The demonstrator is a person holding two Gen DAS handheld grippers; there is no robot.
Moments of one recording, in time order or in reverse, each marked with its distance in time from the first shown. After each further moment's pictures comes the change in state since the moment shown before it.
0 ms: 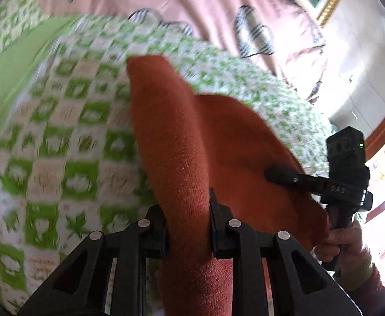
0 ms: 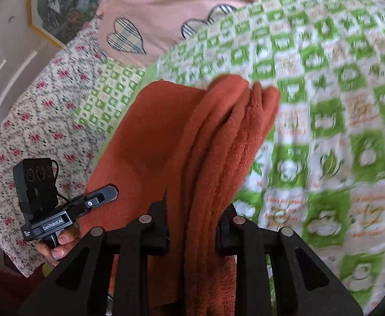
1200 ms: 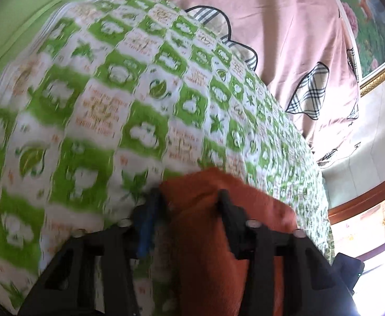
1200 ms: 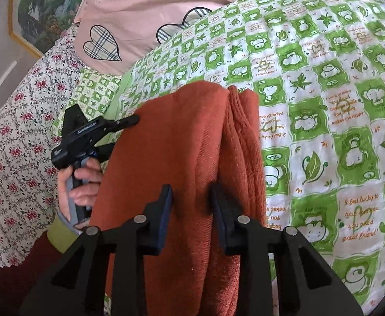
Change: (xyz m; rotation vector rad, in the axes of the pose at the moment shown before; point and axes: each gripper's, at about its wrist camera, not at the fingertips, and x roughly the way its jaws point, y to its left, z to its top) left arm 0.100 0.110 0.149 -0.287 0.018 -0.114; right arm -0.003 -0.004 0.007 0.057 -0.044 -0.086
